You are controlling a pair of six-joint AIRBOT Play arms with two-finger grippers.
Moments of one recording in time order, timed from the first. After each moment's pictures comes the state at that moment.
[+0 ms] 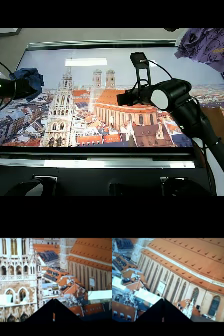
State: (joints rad) left arm 0.05 -1.09 1.50 1.27 -1.44 -1.60; right arm 0.55 -1.20 1.36 -1.53 1.04 1.82
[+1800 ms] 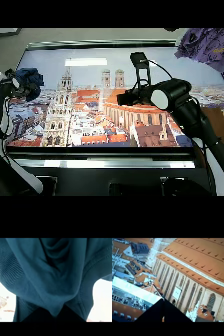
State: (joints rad) left arm 0.34 -2.12 1.95 1.65 -0.89 -1.87; right arm 0.55 -1.20 1.36 -1.53 1.04 1.82
